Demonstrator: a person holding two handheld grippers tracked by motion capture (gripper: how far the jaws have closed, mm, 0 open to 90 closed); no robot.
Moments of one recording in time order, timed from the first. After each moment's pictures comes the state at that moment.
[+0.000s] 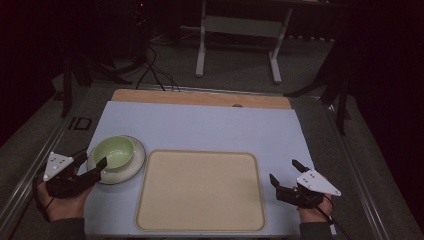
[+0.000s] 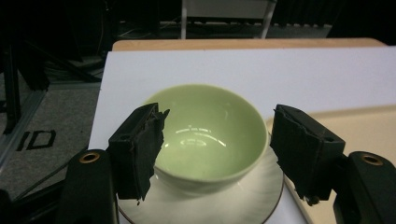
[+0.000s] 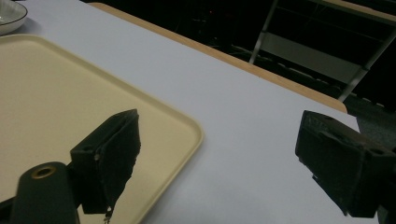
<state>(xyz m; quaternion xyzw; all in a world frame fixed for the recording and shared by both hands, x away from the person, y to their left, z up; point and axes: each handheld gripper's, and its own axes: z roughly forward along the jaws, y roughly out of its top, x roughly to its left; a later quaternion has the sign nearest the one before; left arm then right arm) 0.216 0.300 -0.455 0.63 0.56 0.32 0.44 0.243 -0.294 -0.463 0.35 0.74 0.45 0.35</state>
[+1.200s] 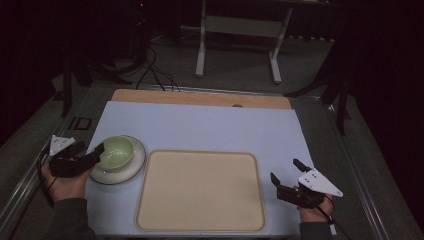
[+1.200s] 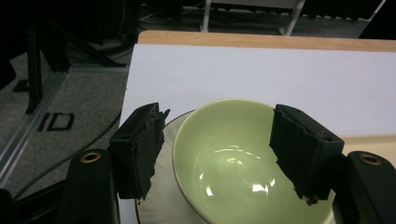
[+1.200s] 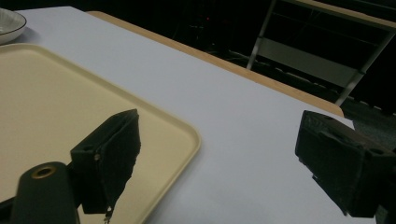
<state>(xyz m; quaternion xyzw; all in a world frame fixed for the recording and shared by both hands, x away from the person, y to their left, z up) 0.266 0.319 -0.460 0.61 0.61 0.31 0.40 0.243 -0.295 -0.461 0.36 0.74 0.46 0.35</state>
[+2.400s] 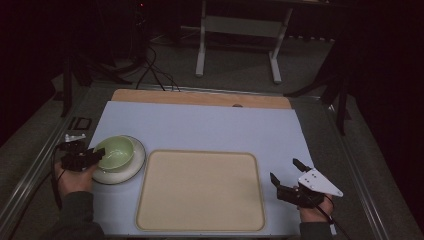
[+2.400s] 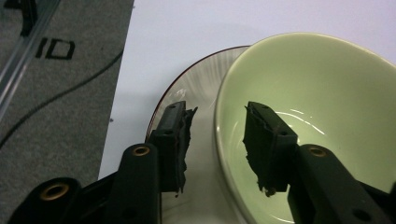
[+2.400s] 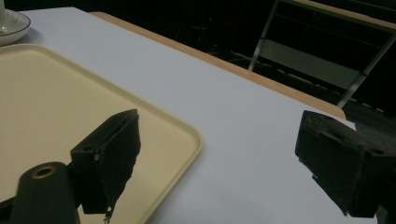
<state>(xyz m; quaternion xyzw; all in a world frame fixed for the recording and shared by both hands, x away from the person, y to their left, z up) 0.307 0.331 -0.499 0.62 0.69 0.22 0.32 0.243 -0.295 -0.460 0.35 0.74 0.46 0.35</state>
